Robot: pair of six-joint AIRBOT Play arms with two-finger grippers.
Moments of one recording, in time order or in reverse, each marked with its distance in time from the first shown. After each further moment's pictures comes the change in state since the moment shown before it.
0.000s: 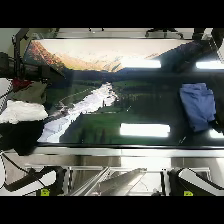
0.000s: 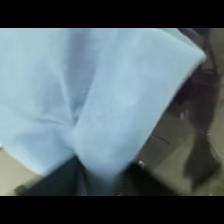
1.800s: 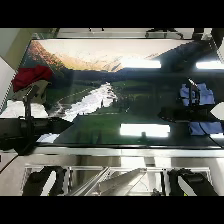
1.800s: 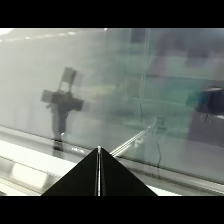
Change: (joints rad) left arm -0.018 0.655 -0.779 0.000 -0.074 -0.038; right arm 0.945 0.375 0.052 0.144 0.265 0.017
